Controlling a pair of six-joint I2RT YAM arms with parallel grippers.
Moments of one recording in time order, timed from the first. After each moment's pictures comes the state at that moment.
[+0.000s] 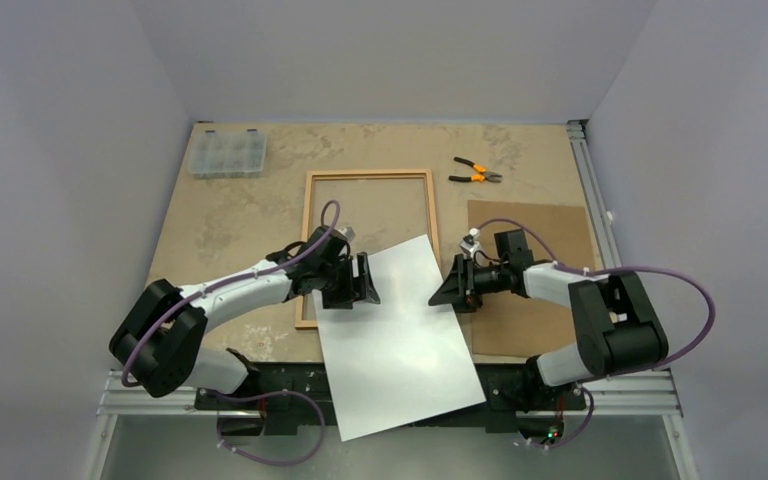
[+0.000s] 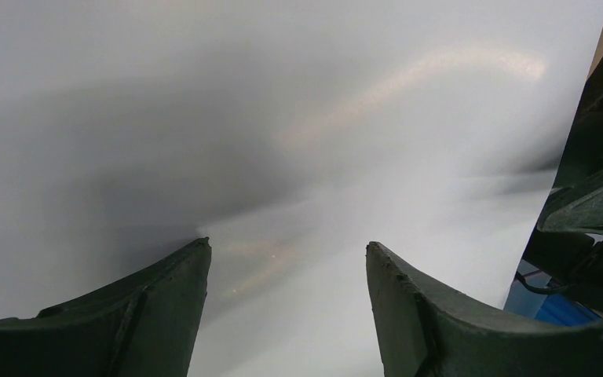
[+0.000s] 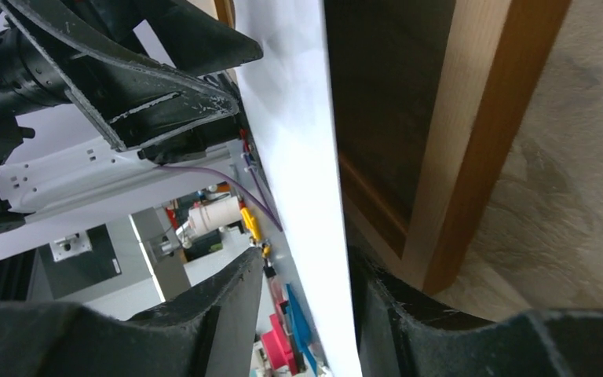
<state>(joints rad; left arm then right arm) -0.68 1.39 0.71 -0.30 0.25 -0.82 0.21 1.46 0.50 -0.11 -1.07 0.60</state>
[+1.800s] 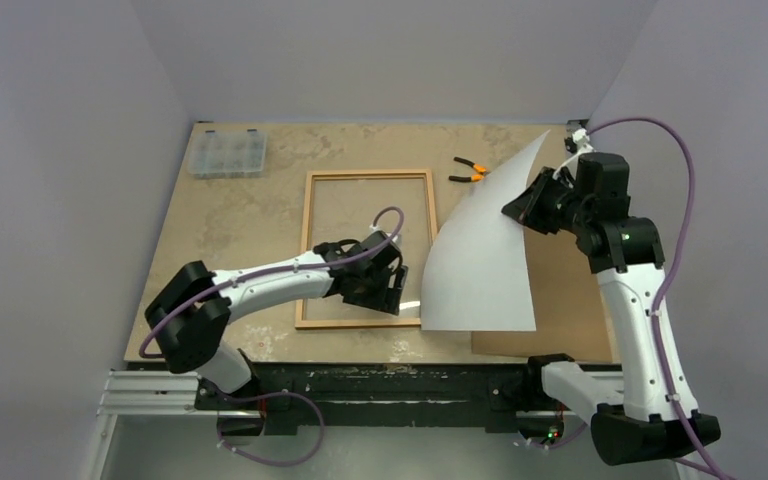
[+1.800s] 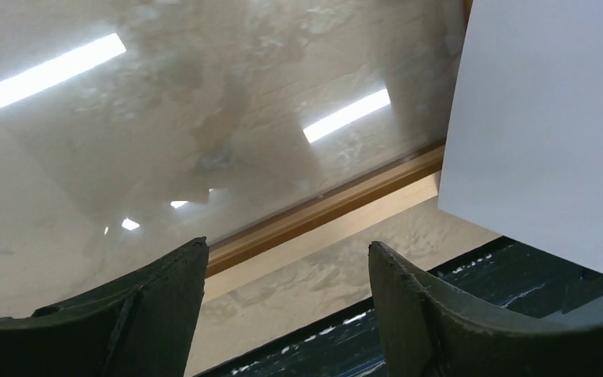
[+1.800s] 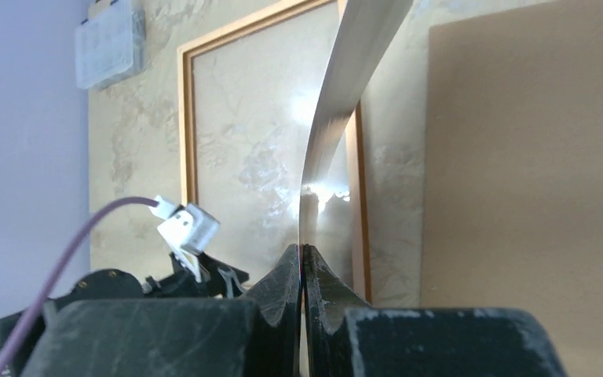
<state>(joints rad) -0.92 1.52 0.99 -0.59 -0.02 -0.68 0.09 1.03 1.29 -0.88 -0.27 0.53</state>
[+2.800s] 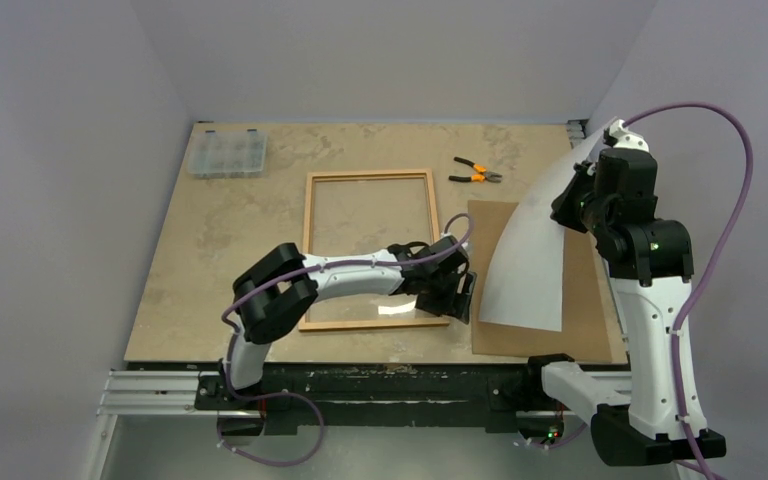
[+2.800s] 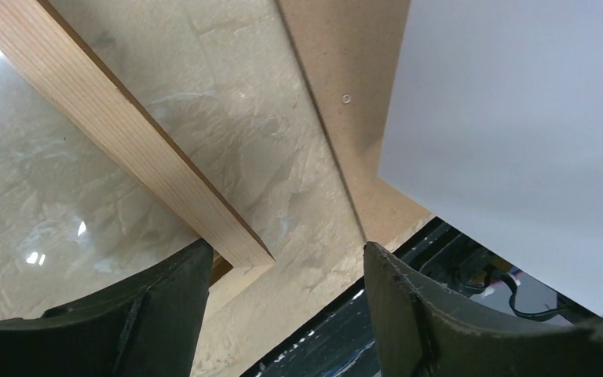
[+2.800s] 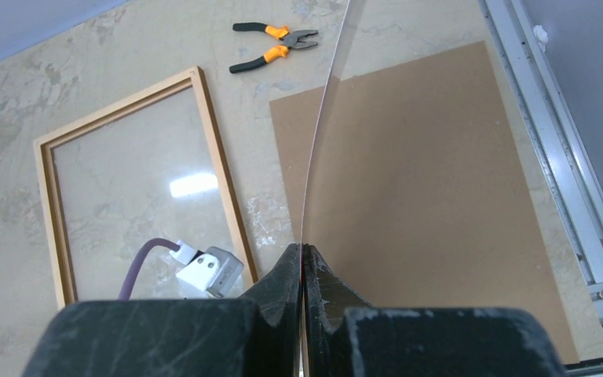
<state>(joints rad) -1.10 1.98 1.39 -0.40 0.16 -0.78 0.09 1.03 1.53 -1.10 0.17 0.41</state>
